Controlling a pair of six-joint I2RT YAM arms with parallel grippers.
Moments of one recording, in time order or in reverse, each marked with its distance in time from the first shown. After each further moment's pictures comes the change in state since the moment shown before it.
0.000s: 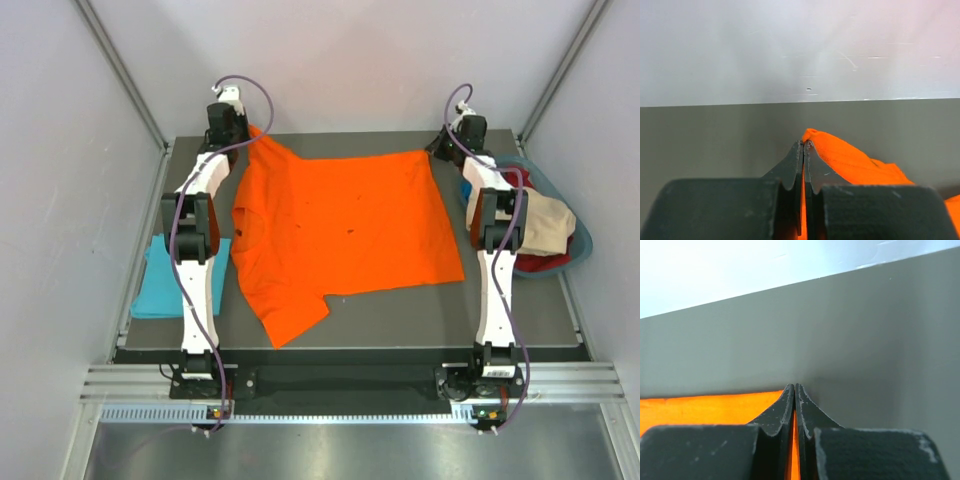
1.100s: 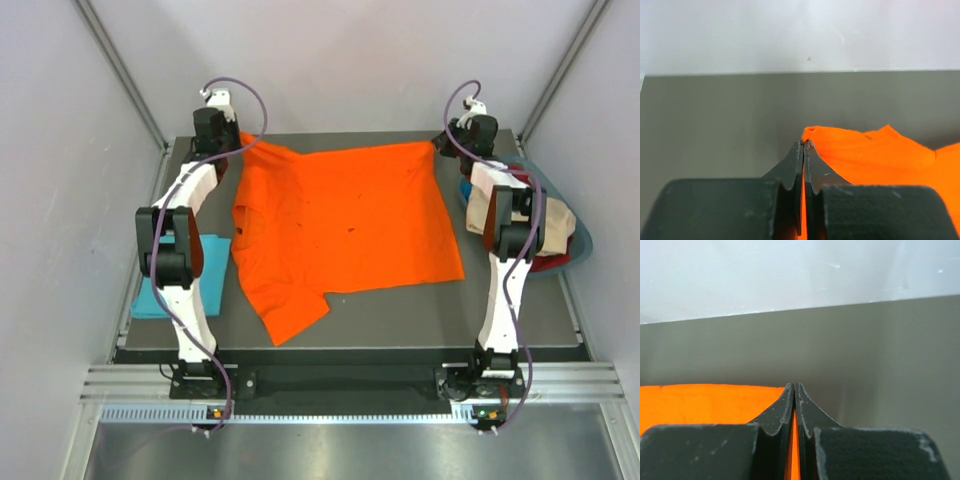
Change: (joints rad) left arm -0.002 -0.357 -0.383 0.010 -0.016 0.025; right arm -0.002 -0.301 -0.416 0.291 0.010 -0.072
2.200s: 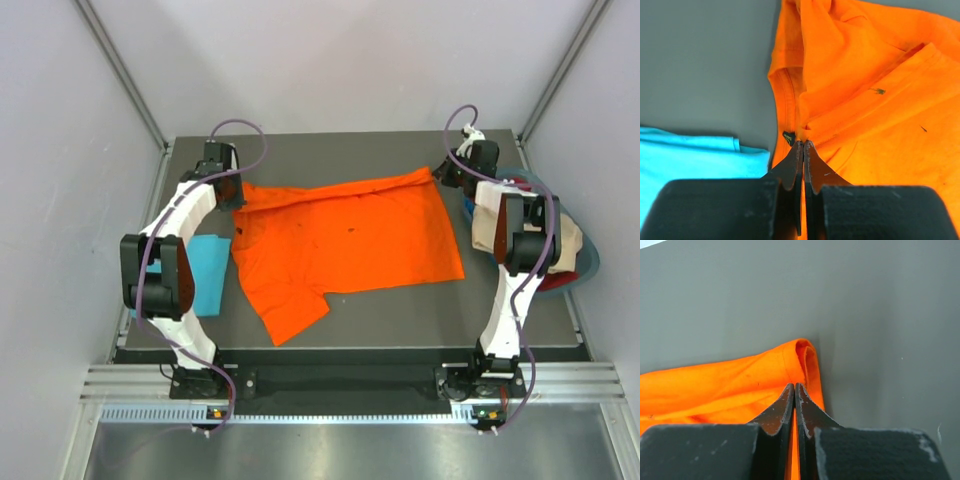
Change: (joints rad) left arm -0.063 -0.311 -0.316 -0.610 -0.141 -0.151; right arm -0.007 -0.237 -0.431 -0.004 -0.004 -0.028
